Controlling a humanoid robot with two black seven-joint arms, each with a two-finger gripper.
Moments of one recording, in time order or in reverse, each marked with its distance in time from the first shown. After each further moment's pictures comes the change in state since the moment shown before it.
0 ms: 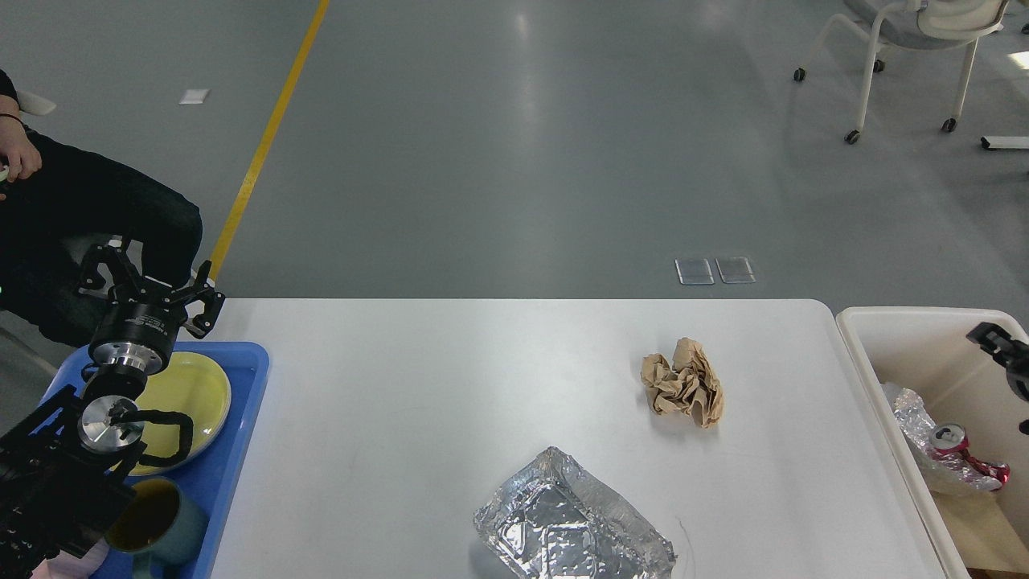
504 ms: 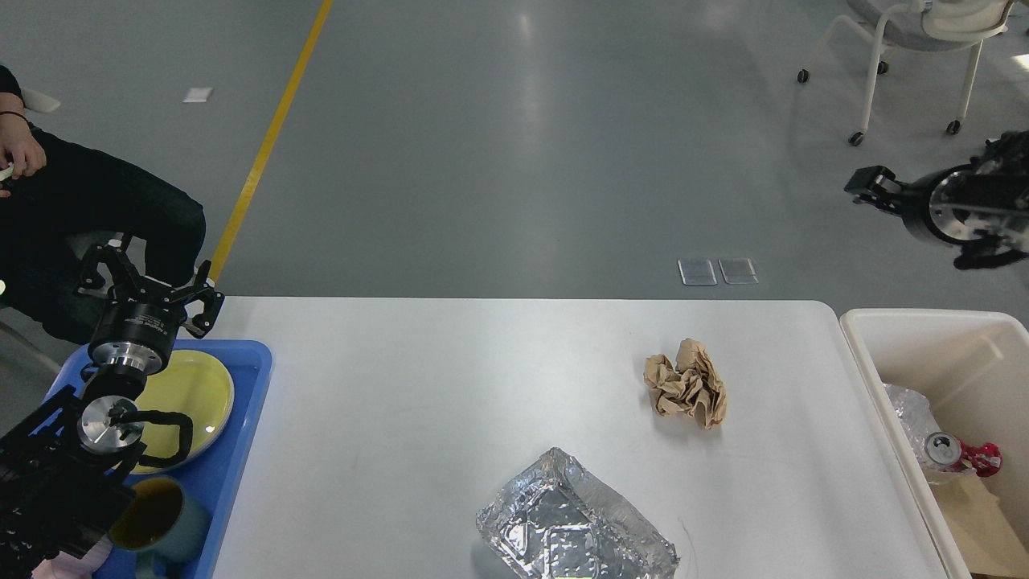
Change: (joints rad) left arm 0.000 0.000 0.000 0.000 0.000 0.000 0.000; right arm 0.683 0.164 -0.215 0.401 0.002 0.249 -0.003
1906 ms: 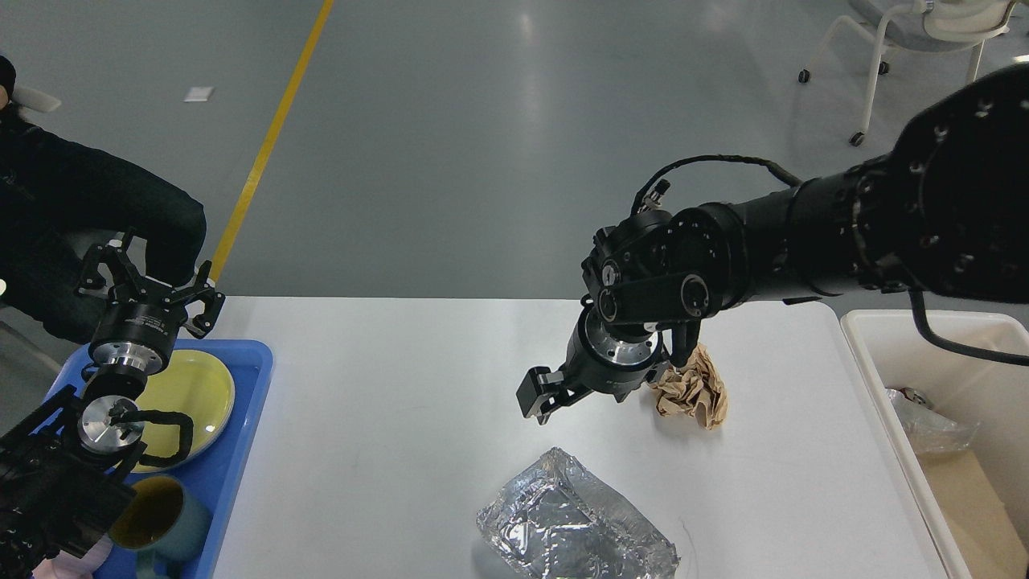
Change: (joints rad) left arm 0.000 0.000 0.002 0.000 0.000 0.000 0.000; right arm 0.046 0.581 0.271 0.236 -0.228 0.316 0.004
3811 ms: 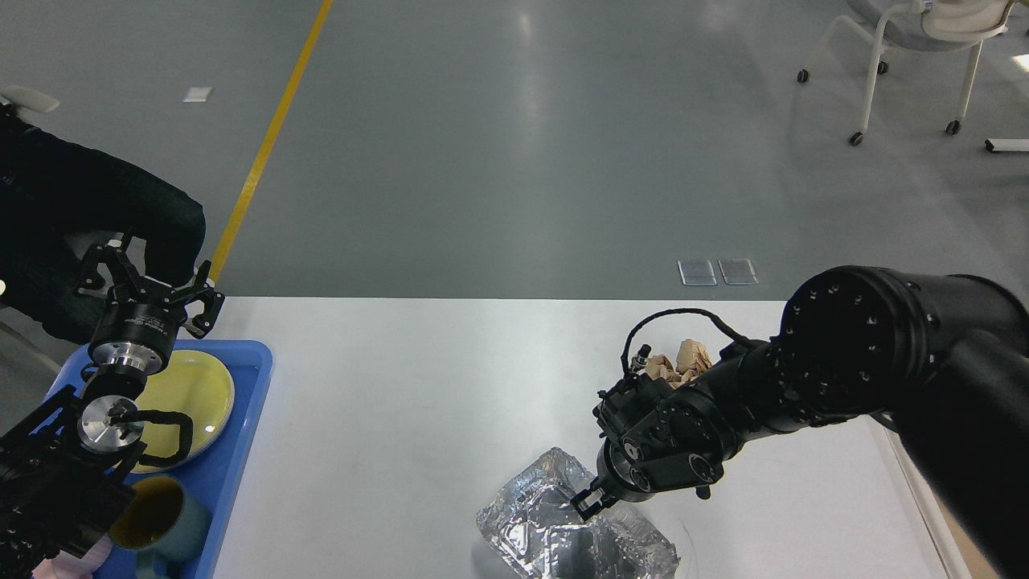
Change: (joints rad) left arm 0.000 0.000 -0.002 0.000 0.000 0.000 0.000; right arm -0.450 0.060 -0.084 -0.104 -0.418 -0.269 -0.009
